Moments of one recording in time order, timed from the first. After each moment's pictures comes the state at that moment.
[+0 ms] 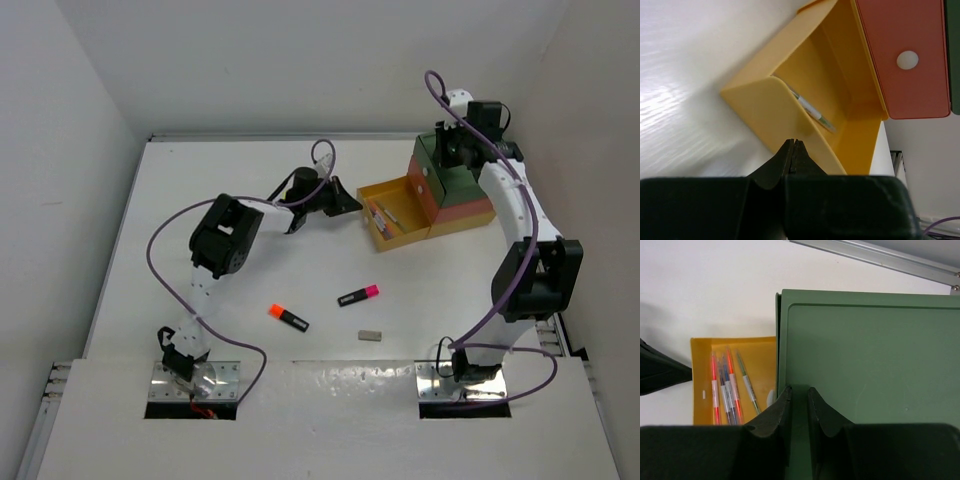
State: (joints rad) left arm -0.50 2.32 1.46 0.55 0.51 -0.83; right arm 0.00 1.71 1.53 -0.46 -0.16 -0.18
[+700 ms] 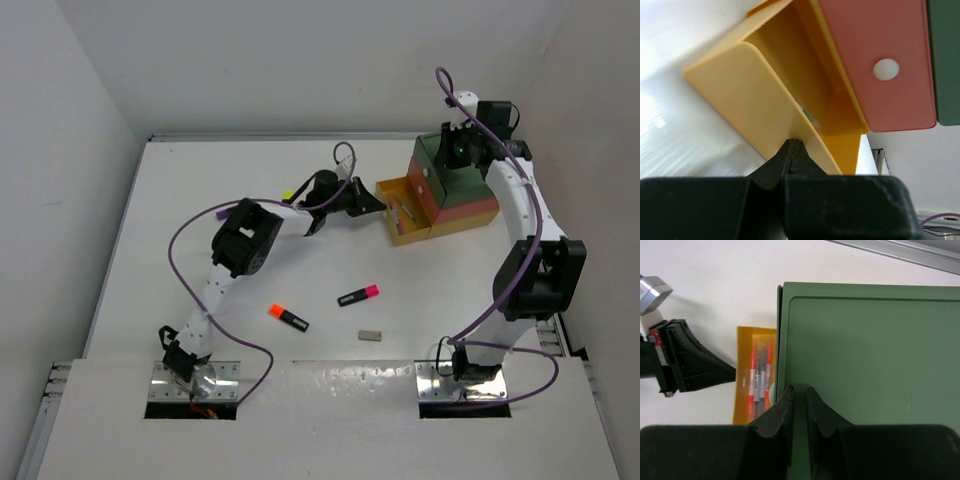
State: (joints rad) left arm -0.58 2.48 1.65 0.64 0.54 -0.92; right arm -0.04 1.72 1.55 -0.51 -0.27 -0.18
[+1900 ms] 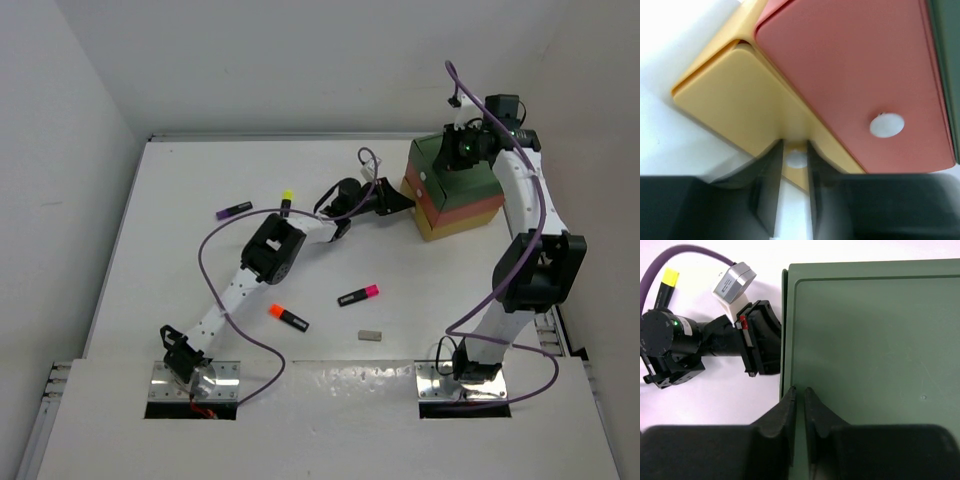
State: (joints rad) left arm -0.67 2.83 2.14 0.76 0.52 -0.98; right arm -0.08 1.78 1.68 -0.74 -0.43 -0.18
